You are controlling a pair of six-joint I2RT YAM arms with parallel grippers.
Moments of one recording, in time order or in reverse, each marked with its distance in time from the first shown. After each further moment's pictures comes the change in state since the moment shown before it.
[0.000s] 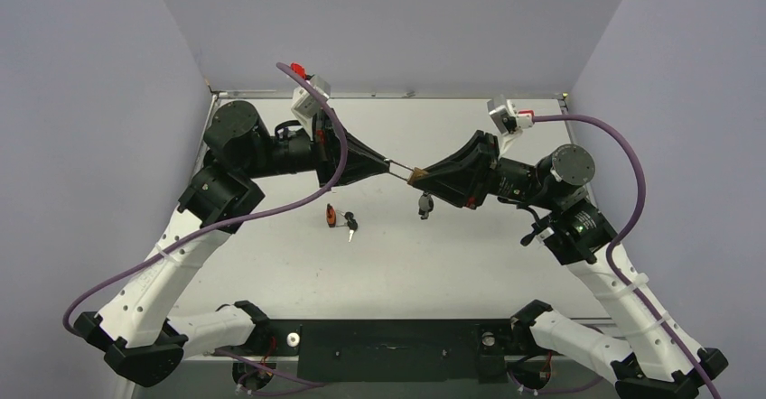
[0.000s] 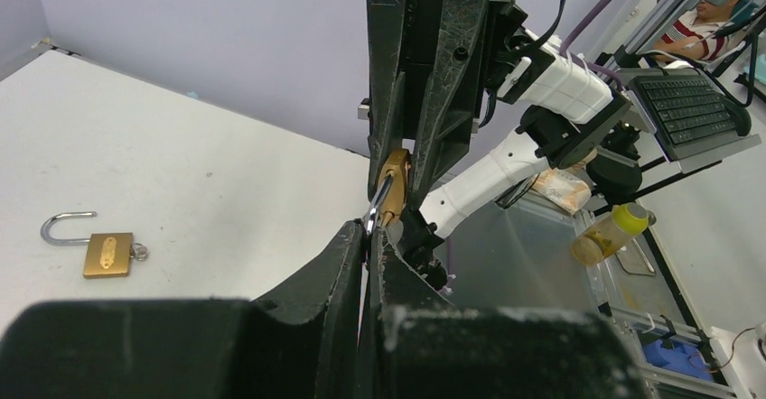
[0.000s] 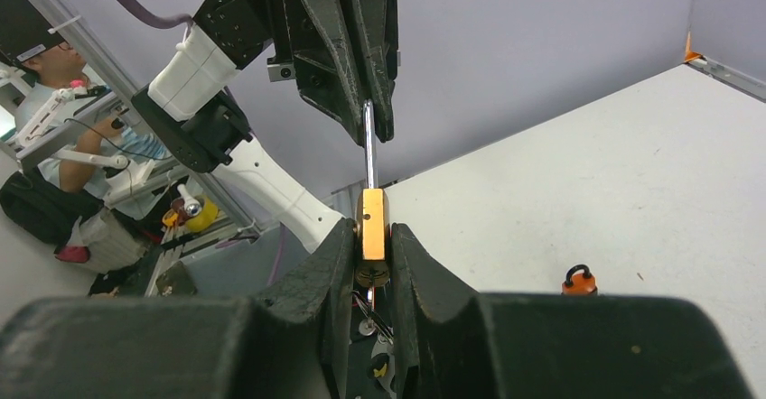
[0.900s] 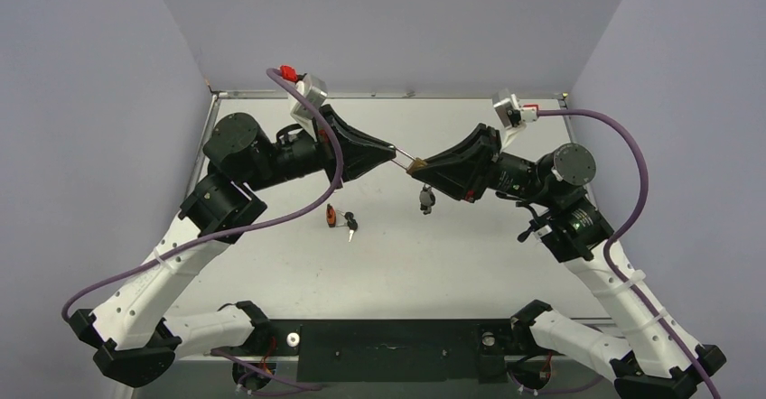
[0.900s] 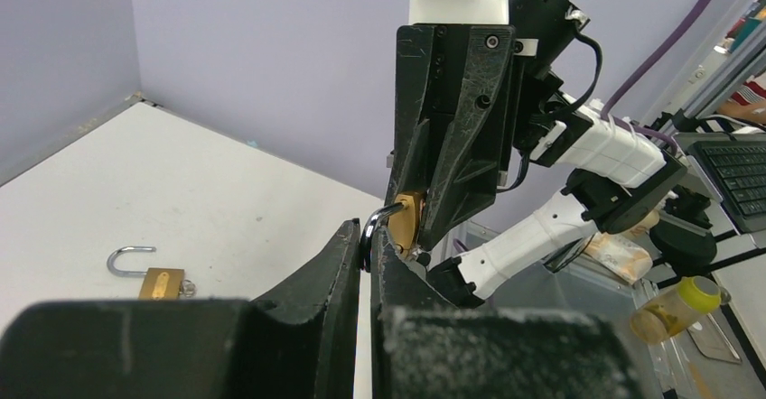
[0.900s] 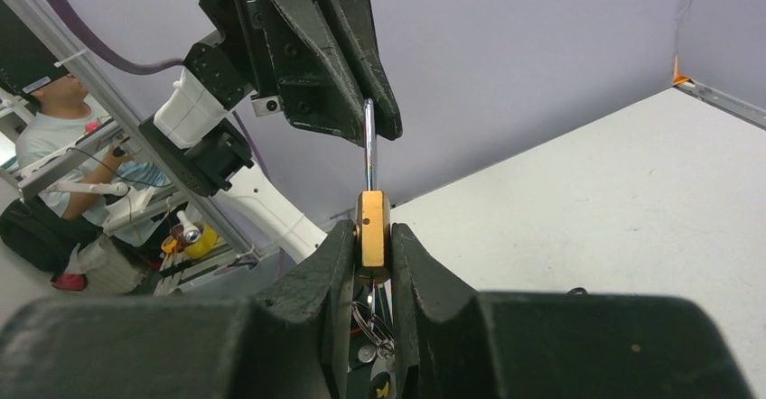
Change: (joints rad) left arm -0.110 -0.006 -0.016 0.066 -0.257 0.031; right arm 0.000 0.014 0.000 0.075 0.037 0.054
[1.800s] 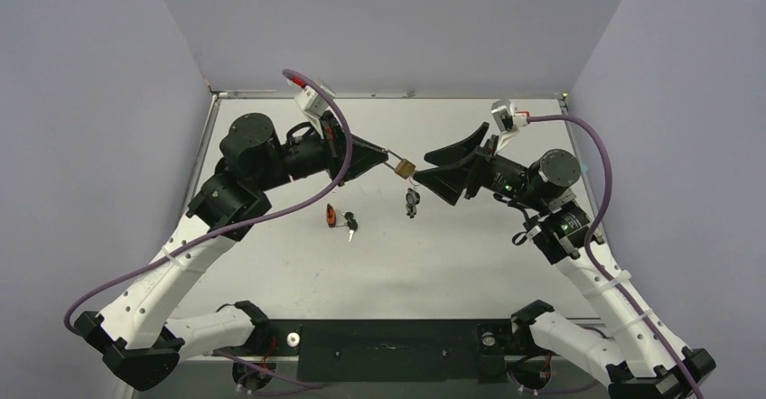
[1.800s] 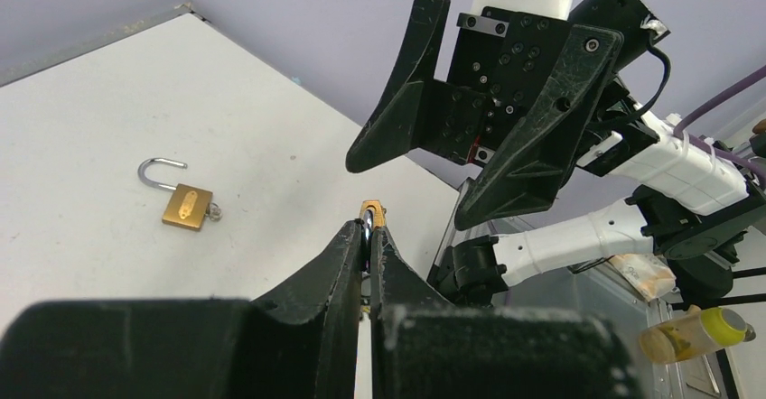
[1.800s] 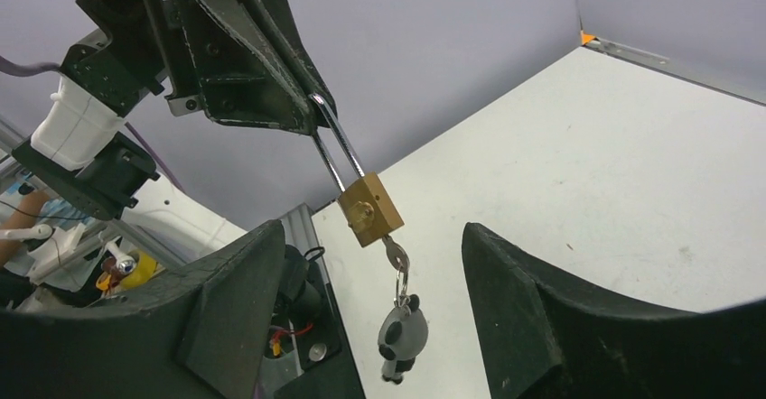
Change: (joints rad) left arm 0.075 -0.026 -0.079 -0.076 -0.083 -0.036; right arm -0.089 -0.026 -0.148 0.034 0.069 -0.033
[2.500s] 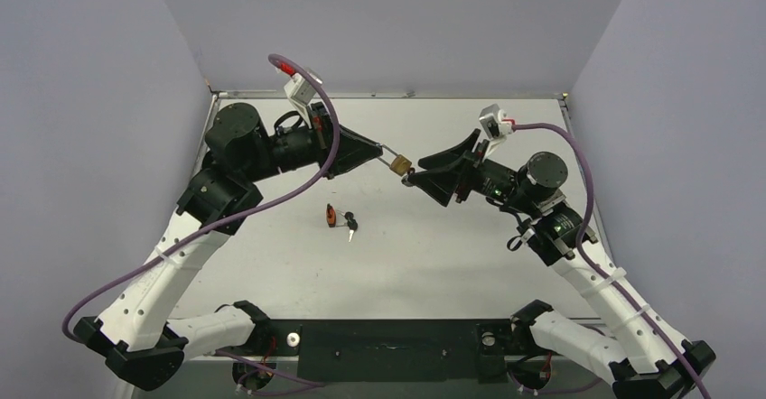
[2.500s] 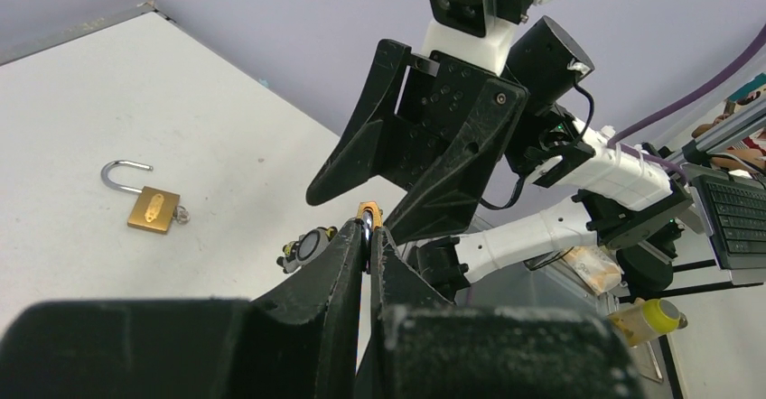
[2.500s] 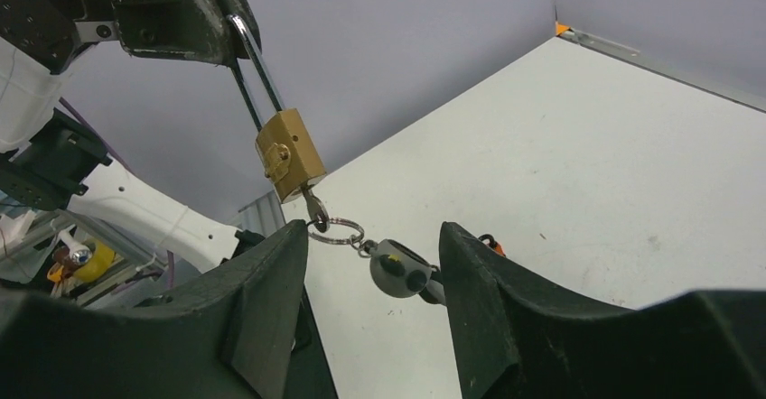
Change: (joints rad) left arm 0.068 0.010 0.071 -0.037 0.113 -0.082; right arm 0.029 -0.013 -0.047 -0.008 0.067 -0.086
